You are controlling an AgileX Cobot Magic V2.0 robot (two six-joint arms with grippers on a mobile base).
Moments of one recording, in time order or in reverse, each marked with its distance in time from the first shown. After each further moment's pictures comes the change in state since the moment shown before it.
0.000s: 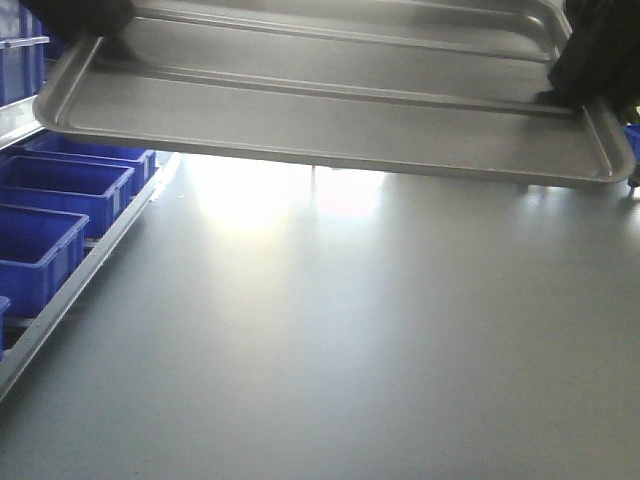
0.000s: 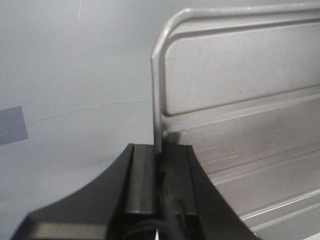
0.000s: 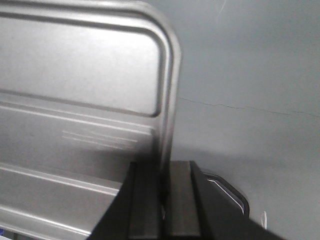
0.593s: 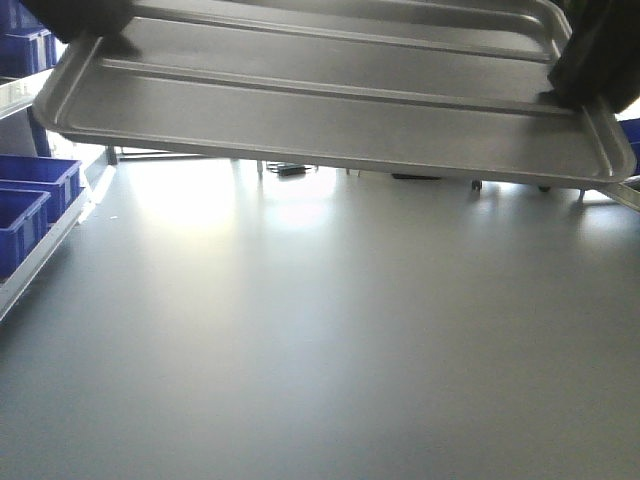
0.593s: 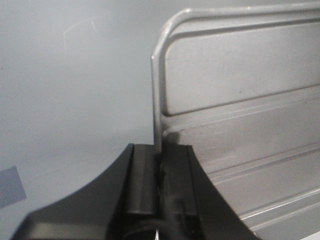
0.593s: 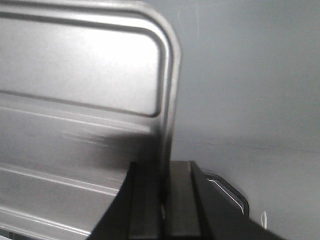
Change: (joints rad) left arm 0.000 0.000 -0.002 -0.002 0.002 0.000; right arm 0.000 0.000 0.000 0.000 0.000 0.000
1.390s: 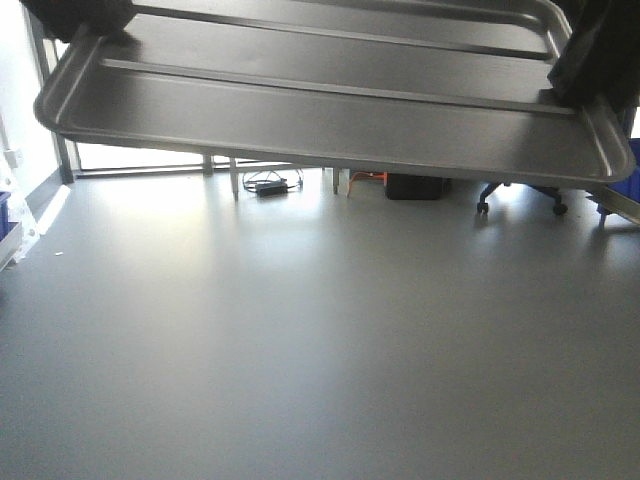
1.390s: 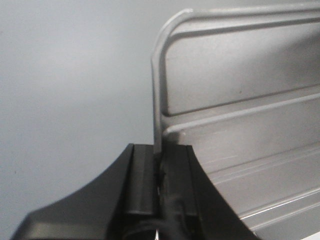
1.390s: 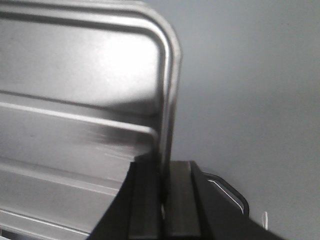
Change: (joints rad) left arm 0.000 0.000 0.000 0.000 0.000 0.000; right arm 0.000 0.000 0.000 0.000 0.000 0.000
